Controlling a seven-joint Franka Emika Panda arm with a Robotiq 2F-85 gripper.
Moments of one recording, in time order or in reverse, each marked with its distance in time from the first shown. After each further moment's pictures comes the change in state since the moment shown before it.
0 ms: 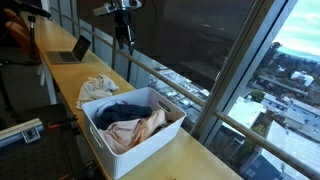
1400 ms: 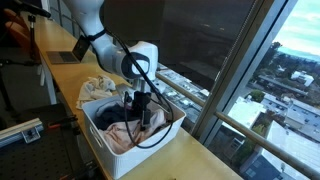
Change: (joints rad) arm -0.202 0.296 -0.244 -0.267 0.022 0.451 -0.046
